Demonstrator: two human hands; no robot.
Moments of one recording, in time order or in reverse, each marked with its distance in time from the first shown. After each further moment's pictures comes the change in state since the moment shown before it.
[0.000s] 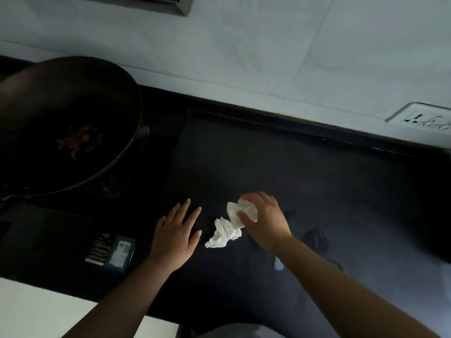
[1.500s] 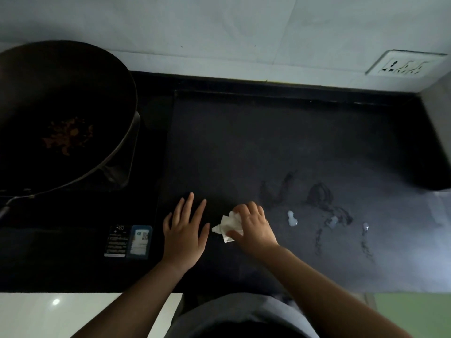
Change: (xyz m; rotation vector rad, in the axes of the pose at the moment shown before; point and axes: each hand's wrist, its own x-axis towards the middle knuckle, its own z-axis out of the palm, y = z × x) left_hand -0.042 -0.025 0.033 -0.089 0.088 0.064; right_hand -0.070 -0.046 0.086 -0.104 -0.104 0.203
